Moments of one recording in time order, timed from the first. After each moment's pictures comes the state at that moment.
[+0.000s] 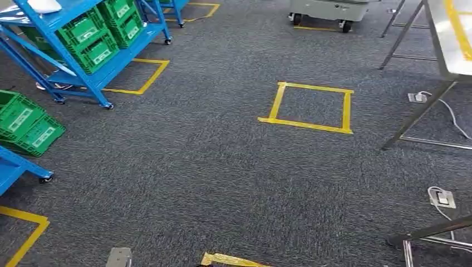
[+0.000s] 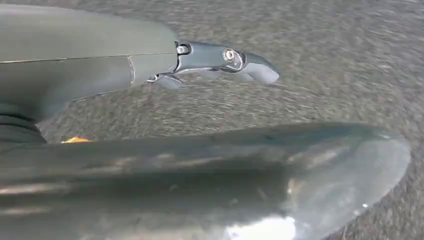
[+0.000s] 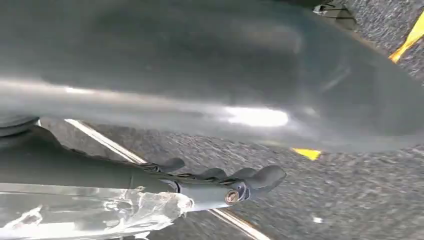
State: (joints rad) left arm -0.04 -0.25 1.09 -0.23 -0.92 0.30 -0.47; right arm -0.04 0.19 -0.97 -0.21 1.26 -0.29 -0.20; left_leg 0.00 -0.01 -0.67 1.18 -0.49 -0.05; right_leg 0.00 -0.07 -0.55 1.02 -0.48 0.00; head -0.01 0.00
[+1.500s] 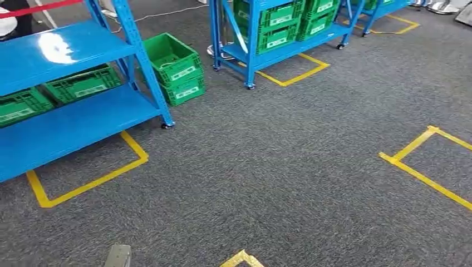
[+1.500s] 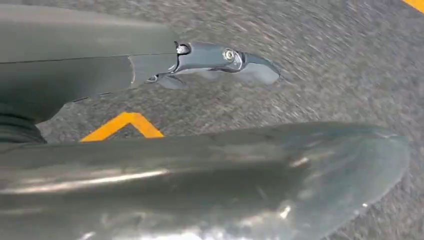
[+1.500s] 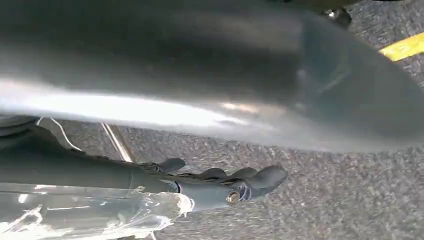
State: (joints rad) left arm -0.05 -0.25 1.08 -0.23 -0.94 0.31 -0.47; right arm -0.03 0.19 -0.96 -0.21 1.30 -0.30 -0.20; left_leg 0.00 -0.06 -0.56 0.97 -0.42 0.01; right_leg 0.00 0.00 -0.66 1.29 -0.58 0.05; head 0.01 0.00
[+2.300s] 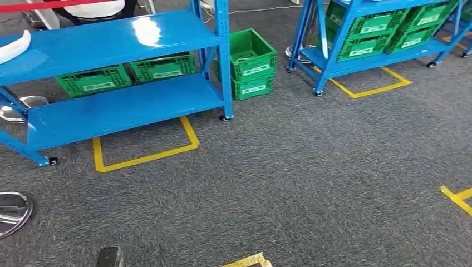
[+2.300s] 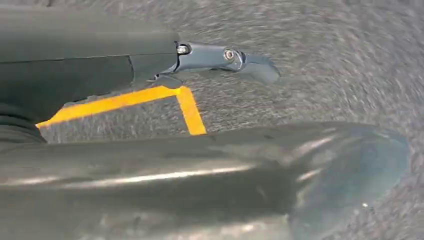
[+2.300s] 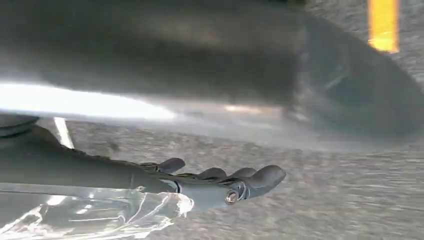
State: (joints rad) left arm -0.05 -0.25 1.14 -0.23 -0.82 0.21 -0.49; right arm -0.04 0.20 -0.96 -0.21 1.26 -0.34 -0.34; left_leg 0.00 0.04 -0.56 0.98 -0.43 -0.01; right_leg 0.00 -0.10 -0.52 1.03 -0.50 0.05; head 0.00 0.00
